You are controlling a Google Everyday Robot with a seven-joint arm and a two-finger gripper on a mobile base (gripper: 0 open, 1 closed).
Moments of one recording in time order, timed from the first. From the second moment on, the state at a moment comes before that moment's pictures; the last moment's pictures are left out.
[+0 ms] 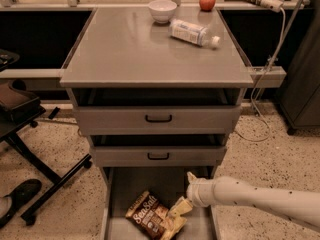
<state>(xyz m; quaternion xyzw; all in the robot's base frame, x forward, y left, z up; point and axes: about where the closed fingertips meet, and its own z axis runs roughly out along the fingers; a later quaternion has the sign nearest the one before) 0.514 -0.086 0.397 -0.47 0.81 0.17 0.31</state>
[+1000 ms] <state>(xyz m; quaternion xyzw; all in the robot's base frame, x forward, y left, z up) 0.493 -0.097 0.346 -0.45 0.81 0.21 0.30</state>
